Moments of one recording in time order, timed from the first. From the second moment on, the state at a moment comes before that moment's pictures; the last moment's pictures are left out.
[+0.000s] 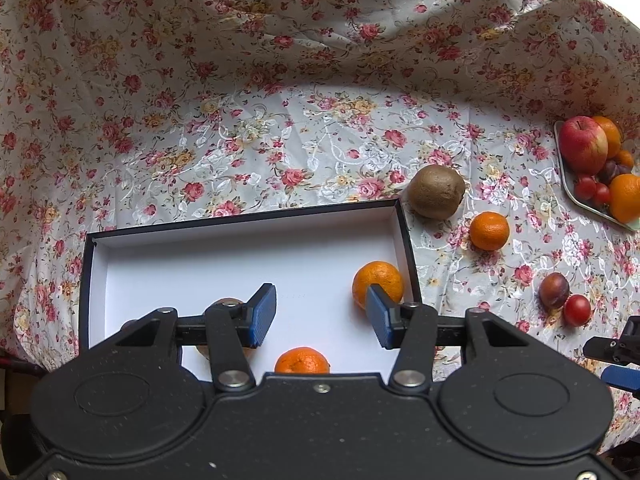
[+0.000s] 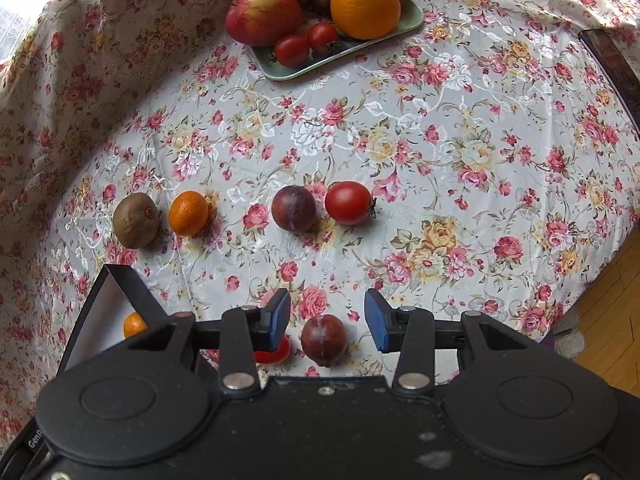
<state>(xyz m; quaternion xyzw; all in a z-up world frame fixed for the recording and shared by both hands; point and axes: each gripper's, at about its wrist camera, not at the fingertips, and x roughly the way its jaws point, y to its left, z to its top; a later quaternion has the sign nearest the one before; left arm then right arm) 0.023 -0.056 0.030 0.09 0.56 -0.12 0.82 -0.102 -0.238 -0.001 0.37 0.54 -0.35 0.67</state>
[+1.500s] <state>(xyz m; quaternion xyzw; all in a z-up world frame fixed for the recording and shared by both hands) 0.053 -0.165 0.008 0.08 0.57 -0.19 0.79 -0.104 -0.313 -0.025 0.40 0.56 -0.35 0.63</state>
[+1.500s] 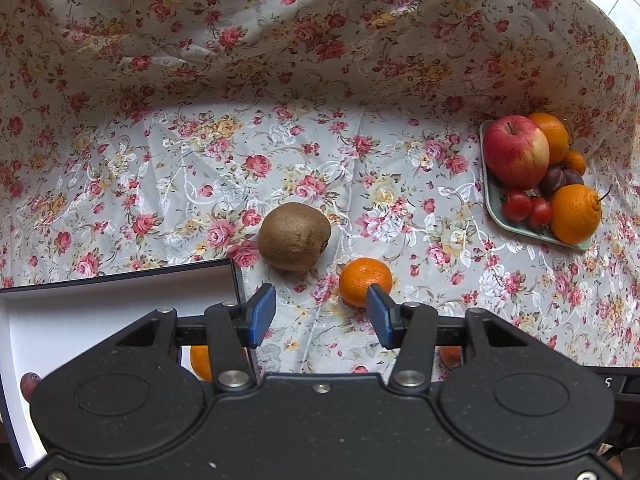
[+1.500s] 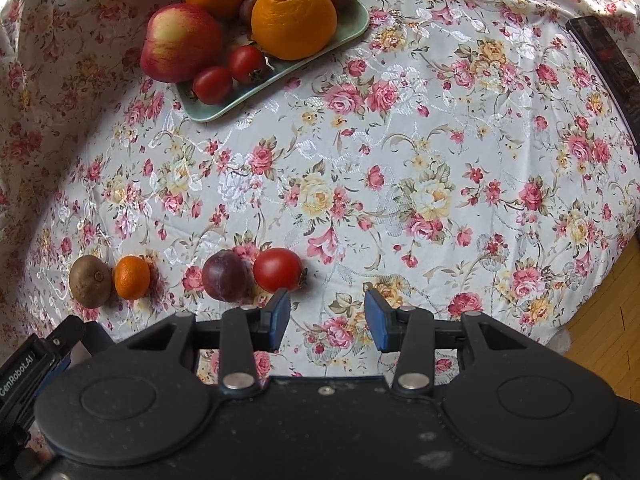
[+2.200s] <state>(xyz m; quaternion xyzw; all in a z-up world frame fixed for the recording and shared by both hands) 0.072 -0.208 -0.030 0.09 0.59 -0.20 0.77 -0.069 -0.320 -0.050 0.38 0.59 -0.34 0.63</state>
